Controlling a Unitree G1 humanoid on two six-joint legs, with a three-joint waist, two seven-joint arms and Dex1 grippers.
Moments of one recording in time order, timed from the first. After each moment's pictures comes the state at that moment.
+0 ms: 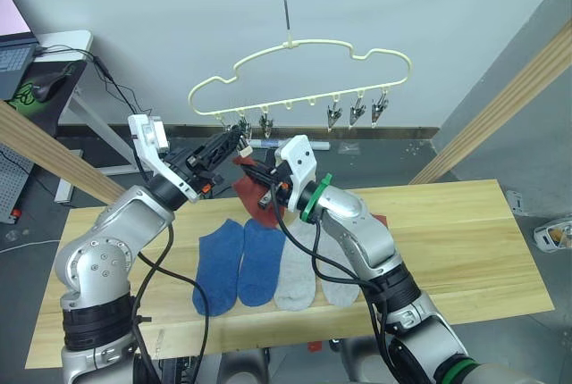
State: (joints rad) left arm -0.33 0.46 0.36 -0.31 -1.08 0.79 -0.34; right arm -0.58 0.10 0.30 0.08 0.16 0.32 0.50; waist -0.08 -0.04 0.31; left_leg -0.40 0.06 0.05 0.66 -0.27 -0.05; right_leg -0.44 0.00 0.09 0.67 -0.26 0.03
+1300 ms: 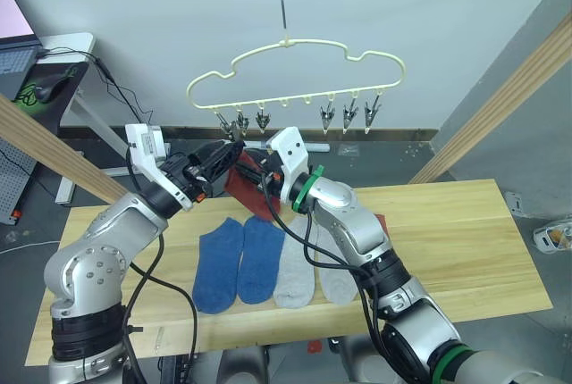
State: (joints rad) left arm -0.26 0.51 0.35 -0.33 -1.03 0.77 -0.37; right arm -0.67 0.13 0.29 0.23 0.14 0.28 0.48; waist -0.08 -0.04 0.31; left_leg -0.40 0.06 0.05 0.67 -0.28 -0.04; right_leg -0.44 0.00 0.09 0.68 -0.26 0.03
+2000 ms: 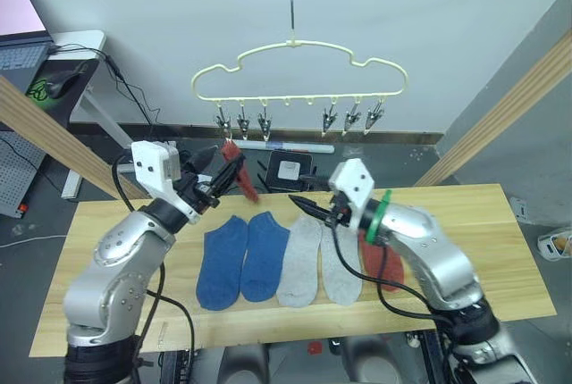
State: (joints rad) left arm -0.13 0.43 0.22 -0.46 -0.61 0.47 -0.35; right arm -0.34 -0.34 0.23 -0.46 0.23 0.49 0.66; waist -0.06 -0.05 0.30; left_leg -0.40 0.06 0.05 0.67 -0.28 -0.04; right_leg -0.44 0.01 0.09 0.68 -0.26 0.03
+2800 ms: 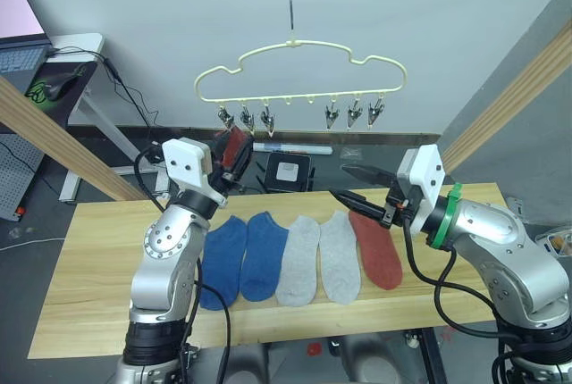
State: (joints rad) left arm -0.25 0.26 0.09 -0.27 -0.31 0.19 -0.29; right arm -0.28 -0.53 0.03 -0.65 0.49 0.62 0.68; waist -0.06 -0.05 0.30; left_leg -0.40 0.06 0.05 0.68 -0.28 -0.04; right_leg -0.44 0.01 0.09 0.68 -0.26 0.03
